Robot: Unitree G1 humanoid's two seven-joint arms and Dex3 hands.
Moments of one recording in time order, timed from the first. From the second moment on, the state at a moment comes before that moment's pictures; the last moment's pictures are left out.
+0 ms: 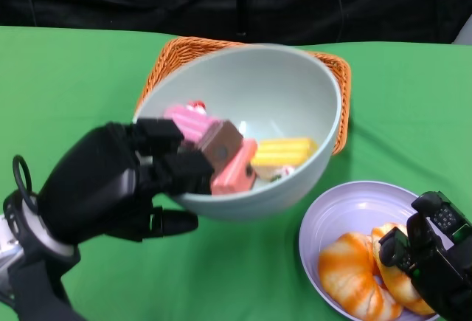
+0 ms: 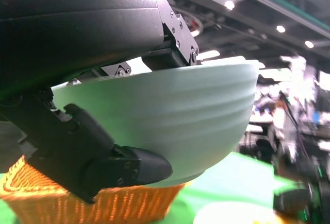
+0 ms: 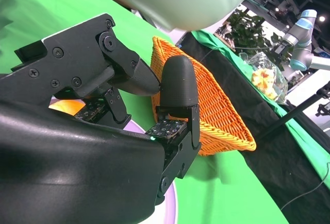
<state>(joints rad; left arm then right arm) -0.30 0.62 -0.30 0.10 0.62 -0.85 0.38 0.17 0.06 -0.24 -0.21 0.76 0.47 0.14</state>
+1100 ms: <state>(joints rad) -0.64 0.09 -0.20 0.58 0.50 -0.80 0.33 0.16 0.06 -0.25 -0.21 0.76 0.48 0.14</state>
